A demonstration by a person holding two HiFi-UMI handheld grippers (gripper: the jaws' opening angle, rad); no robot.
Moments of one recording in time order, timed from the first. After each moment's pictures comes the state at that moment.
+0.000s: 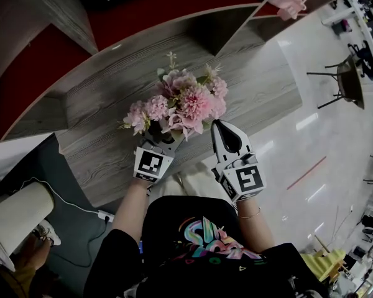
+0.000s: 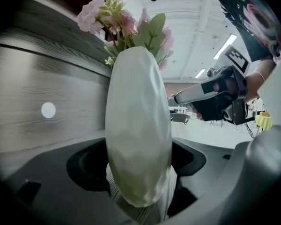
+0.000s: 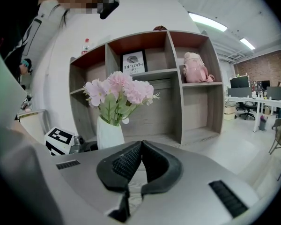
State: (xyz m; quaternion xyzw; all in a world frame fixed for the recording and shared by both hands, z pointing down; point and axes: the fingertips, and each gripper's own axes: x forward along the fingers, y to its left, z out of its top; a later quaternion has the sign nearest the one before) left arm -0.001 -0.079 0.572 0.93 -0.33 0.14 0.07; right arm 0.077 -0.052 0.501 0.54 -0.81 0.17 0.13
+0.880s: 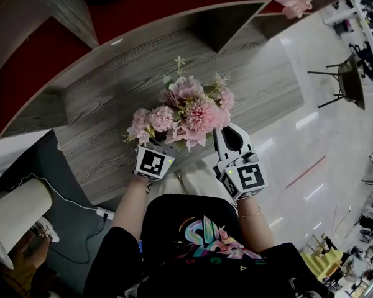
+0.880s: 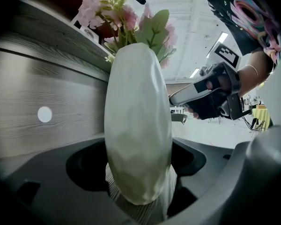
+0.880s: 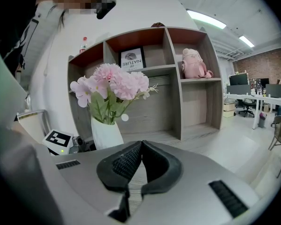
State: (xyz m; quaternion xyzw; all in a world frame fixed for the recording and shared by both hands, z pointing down) left arm 0.002 -0.089 0.576 0.94 -0.32 0.13 0.03; right arm 0.076 -0.064 0.514 0.54 -0.81 0.19 0.14
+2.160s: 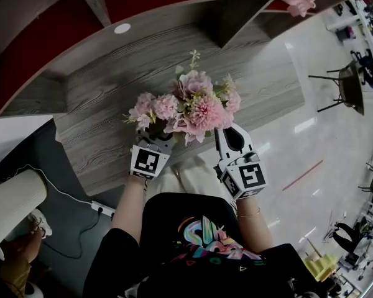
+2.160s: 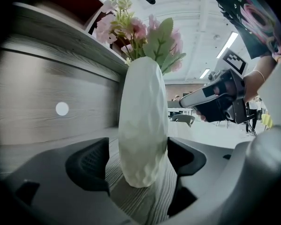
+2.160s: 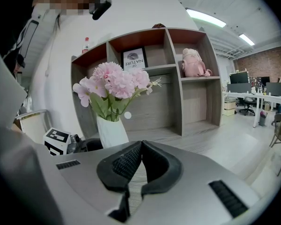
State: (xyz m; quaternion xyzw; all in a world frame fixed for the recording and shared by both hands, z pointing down) left arm -0.027 -0.057 0.578 0.92 -0.37 0.13 0.06; right arm 0.071 -0.029 0.514 0.53 -0.82 0.19 0.12
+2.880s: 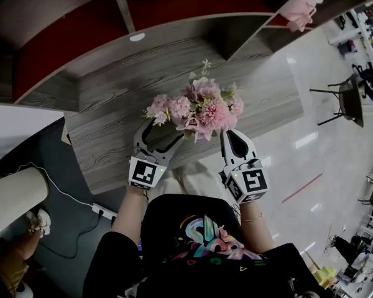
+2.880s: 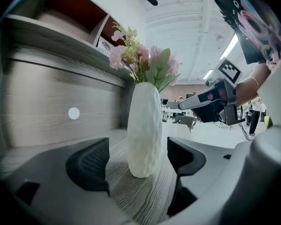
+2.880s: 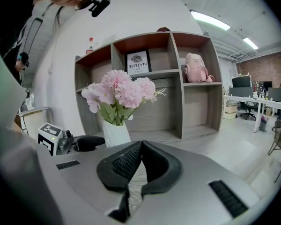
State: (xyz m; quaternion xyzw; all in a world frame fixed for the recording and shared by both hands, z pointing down) left arm -0.060 -0.034 0.551 0.92 -0.39 0.10 0.05; right arm 0.071 -0.017 0.500 0.53 -0.82 0.17 0.13
